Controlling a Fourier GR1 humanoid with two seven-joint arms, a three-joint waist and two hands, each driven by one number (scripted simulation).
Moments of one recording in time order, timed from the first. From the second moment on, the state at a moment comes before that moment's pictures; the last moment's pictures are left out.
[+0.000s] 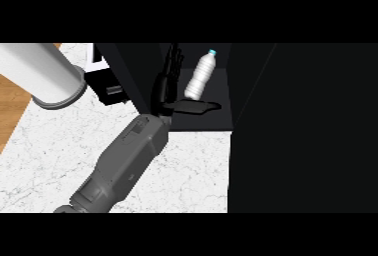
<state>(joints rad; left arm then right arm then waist) -0.86 0.00 -0.35 -0.62 0.61 0.32 -0.64 0.96 -0.08 0.17 -2.43 -0.18 0.41 -0.22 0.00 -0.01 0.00</state>
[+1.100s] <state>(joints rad) -0.23 0.18 -0.60 -1.46 0.59 0.29 -0.50 0.98 -0.25 0.24 -2.48 -0.07 0.54 -0.24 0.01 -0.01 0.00</state>
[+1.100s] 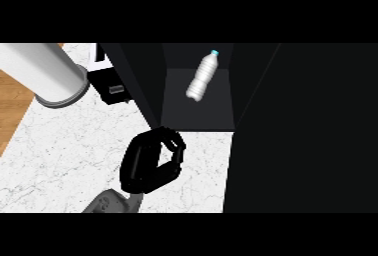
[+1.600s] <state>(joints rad) 0.02 0.36 -0.51 -1.70 0.66 0.24 -0.53 1.00 -0.33 0.39 -2.50 -0.01 0.63 -0.29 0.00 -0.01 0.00</state>
